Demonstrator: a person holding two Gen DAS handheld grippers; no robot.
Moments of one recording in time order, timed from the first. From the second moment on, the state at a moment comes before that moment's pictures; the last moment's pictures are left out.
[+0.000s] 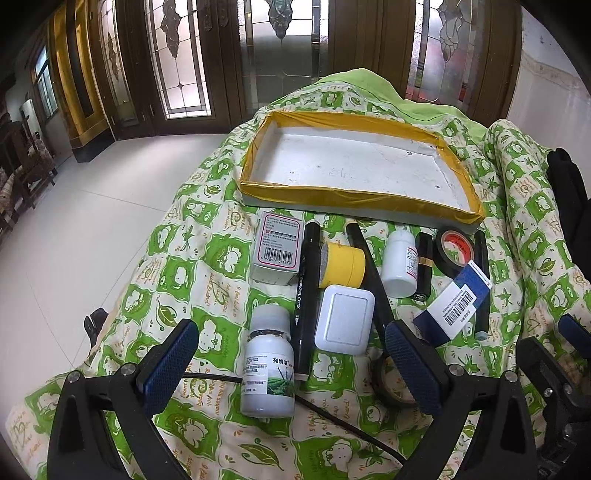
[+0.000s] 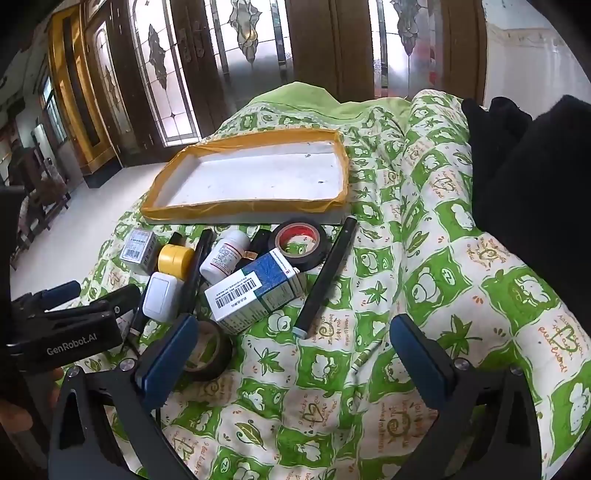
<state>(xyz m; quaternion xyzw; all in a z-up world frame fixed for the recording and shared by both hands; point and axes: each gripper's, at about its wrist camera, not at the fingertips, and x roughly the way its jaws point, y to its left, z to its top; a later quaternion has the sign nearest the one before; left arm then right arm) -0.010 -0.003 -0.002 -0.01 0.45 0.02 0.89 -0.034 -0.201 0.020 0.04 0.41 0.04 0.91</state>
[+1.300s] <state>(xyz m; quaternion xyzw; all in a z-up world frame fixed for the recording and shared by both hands) 0.005 -0.016 -0.019 0.02 0.49 0.00 0.87 -0.011 -0.208 0.035 0.01 0.41 0.08 0.91</state>
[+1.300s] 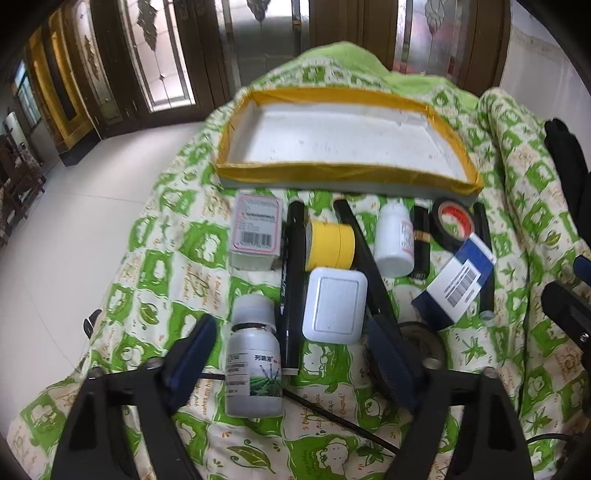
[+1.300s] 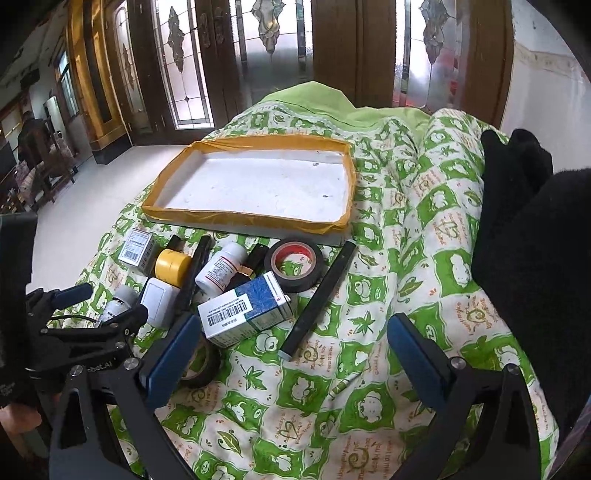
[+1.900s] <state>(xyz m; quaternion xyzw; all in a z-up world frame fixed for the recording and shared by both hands) 0.028 -0.031 -0.034 0.02 0.52 -0.06 0.85 -0.007 -0.194 0.021 -0.03 0.44 0.07 0.89</state>
